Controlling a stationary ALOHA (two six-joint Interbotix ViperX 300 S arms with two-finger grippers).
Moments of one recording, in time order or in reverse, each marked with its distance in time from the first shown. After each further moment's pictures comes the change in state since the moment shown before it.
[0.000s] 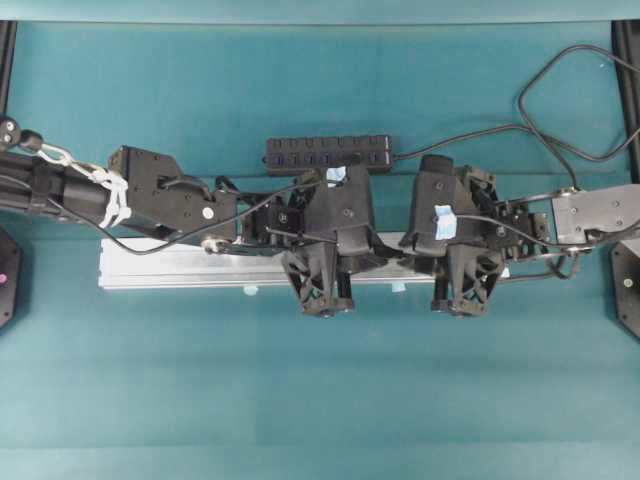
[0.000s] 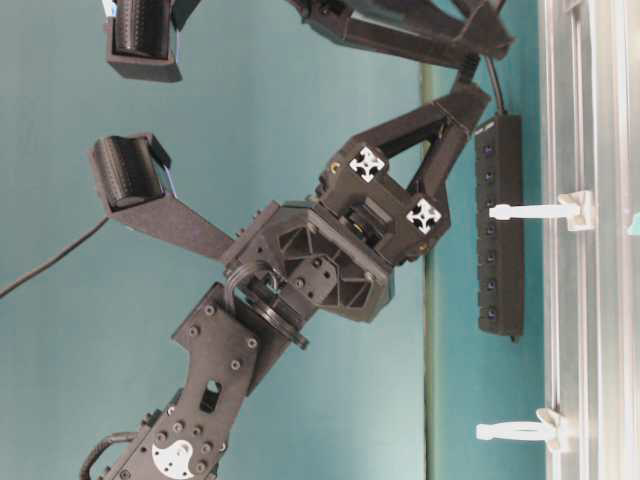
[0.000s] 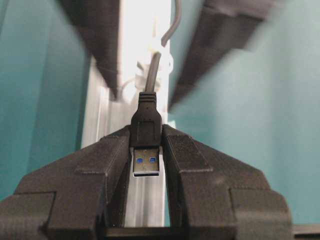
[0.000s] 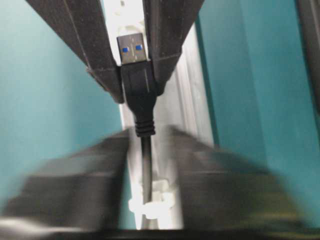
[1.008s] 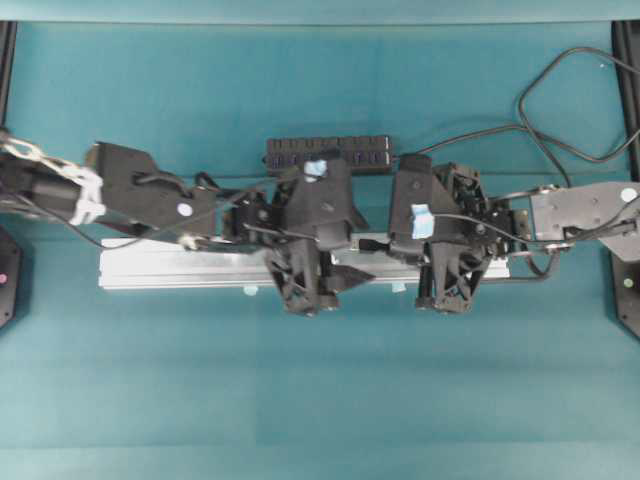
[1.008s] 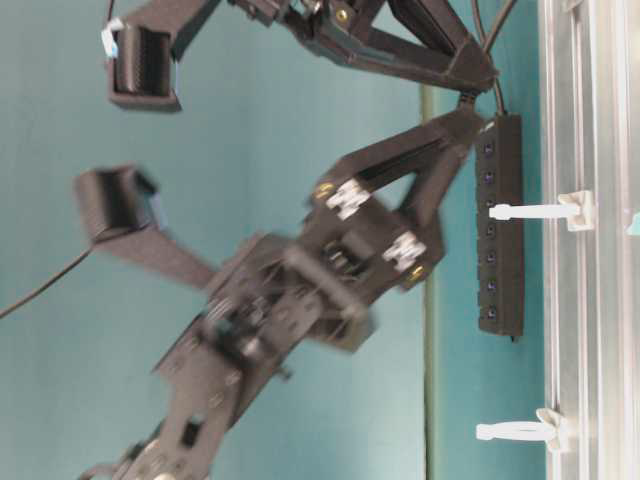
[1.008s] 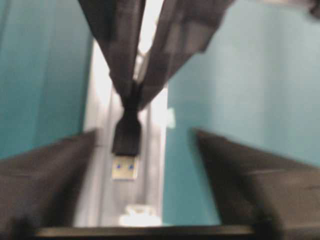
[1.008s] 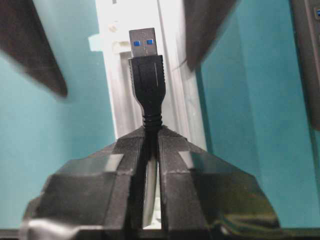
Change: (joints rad) left arm 0.002 -0.098 0.080 -0.002 0.000 -0.015; right arm -0.003 0.061 -0.078 0.000 0.069 -0.028
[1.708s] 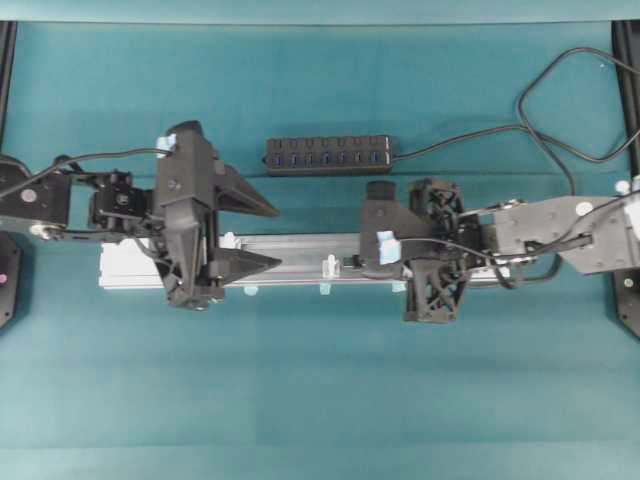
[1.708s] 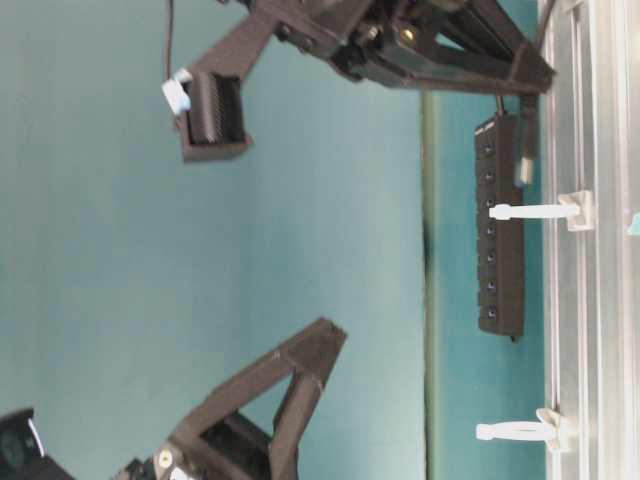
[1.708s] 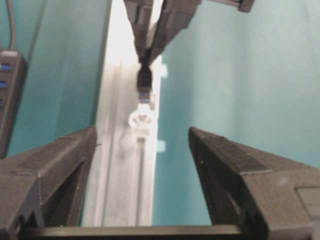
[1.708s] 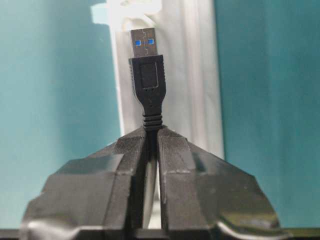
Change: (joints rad) left arm 0.000 -0.403 0.321 0.002 0.000 -0.025; right arm 0.032 0.124 -0.075 0.000 0.071 -0.043
